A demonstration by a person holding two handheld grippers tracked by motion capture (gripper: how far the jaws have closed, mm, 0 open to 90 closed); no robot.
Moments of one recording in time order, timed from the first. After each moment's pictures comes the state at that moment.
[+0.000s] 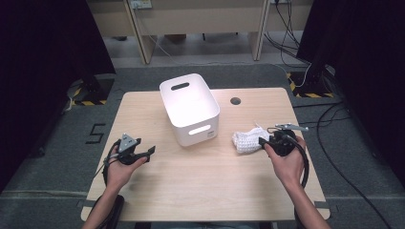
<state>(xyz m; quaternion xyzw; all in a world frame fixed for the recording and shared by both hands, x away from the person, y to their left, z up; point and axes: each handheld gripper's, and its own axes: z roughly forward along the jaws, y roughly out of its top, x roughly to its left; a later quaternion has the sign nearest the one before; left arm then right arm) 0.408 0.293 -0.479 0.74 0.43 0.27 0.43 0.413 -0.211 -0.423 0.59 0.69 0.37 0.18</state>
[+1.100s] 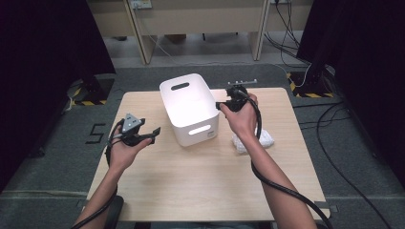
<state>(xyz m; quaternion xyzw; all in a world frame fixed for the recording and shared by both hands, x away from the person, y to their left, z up) 0.435 0.271 -0.417 0.74 0.41 0.30 0.45 0.521 -0.080 -0.356 0.54 0.73 0.39 0.14</state>
